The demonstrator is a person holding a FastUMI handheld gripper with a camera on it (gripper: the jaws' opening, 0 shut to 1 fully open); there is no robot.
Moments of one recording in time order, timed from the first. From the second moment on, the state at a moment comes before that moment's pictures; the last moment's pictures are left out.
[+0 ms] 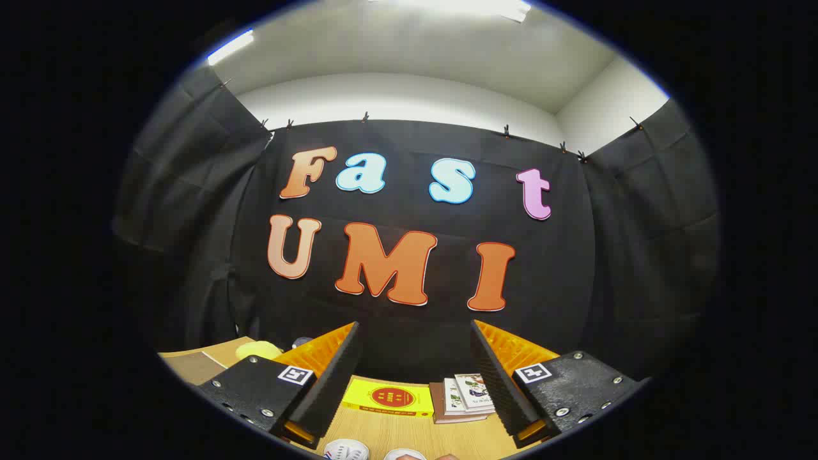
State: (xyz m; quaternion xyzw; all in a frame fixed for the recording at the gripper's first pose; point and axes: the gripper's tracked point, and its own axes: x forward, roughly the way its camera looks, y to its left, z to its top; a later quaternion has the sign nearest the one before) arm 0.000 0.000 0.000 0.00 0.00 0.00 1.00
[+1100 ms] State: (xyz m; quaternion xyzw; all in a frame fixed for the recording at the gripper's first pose) arm -0.007 0.105 -0.014 0.07 0.04 0.18 0.98
